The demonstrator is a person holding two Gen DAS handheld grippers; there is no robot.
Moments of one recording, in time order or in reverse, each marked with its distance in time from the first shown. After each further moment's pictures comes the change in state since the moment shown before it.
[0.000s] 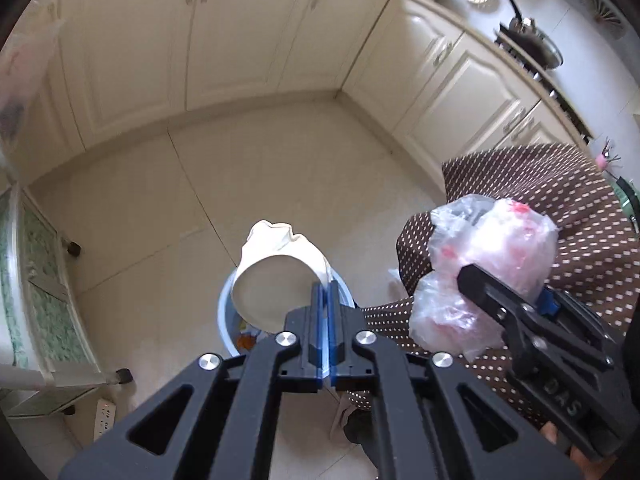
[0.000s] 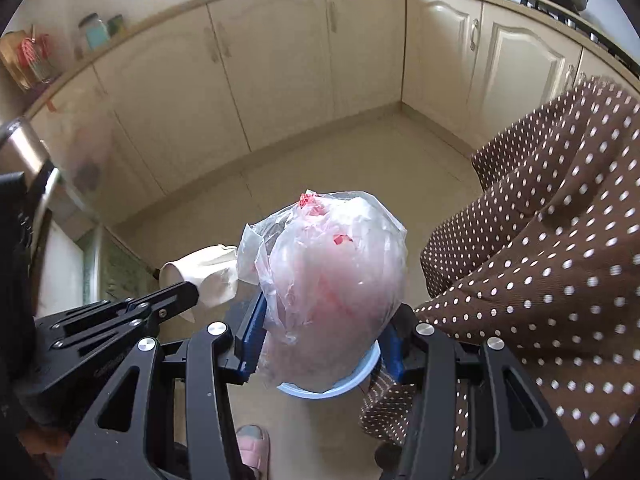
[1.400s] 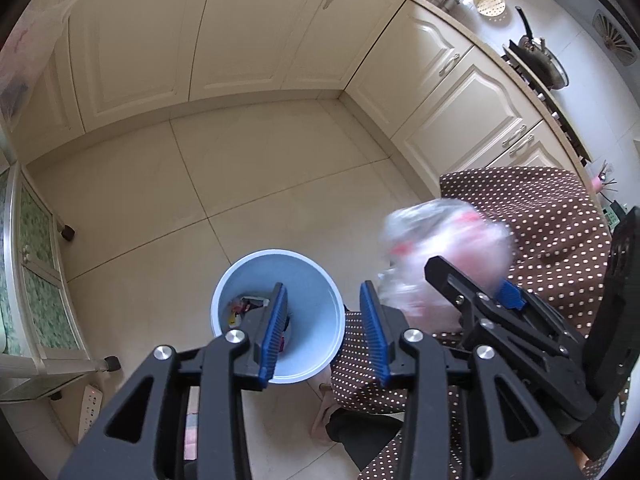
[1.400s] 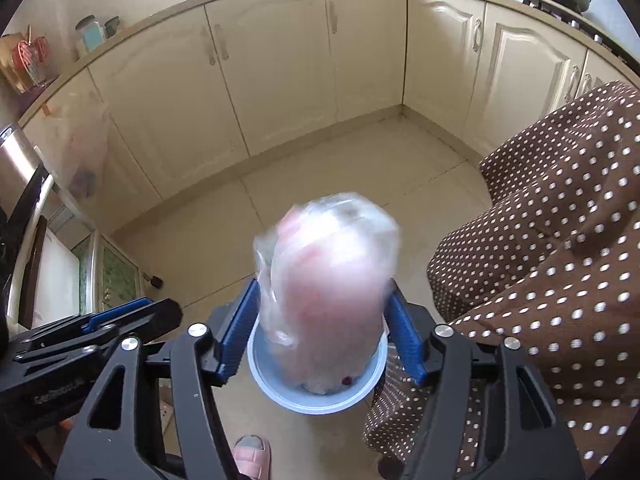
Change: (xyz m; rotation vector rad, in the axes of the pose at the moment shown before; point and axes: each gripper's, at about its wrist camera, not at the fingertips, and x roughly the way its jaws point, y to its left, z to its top) left arm -0.027 0.014 0.008 -0.070 -0.016 -0.038; right arm 0.020 0.009 0.020 0.004 -0.024 0.001
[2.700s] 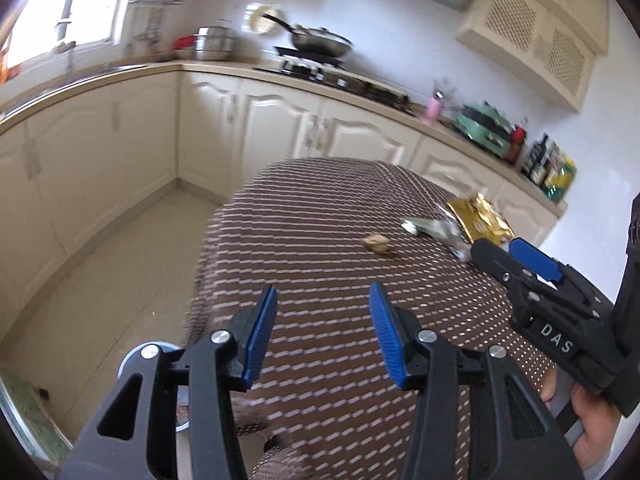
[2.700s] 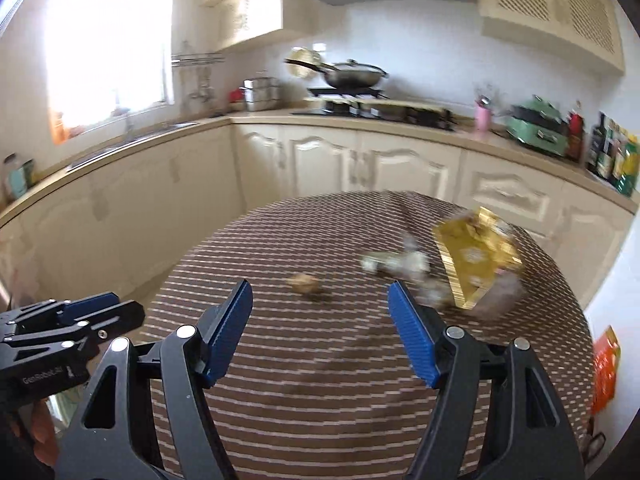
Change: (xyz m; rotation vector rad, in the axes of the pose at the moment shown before) left arm -0.134 -0.343 -0.083 0.570 -0.149 -0.257; right arm -0.342 -0.223 -0.071 0.263 -0.401 -0.398
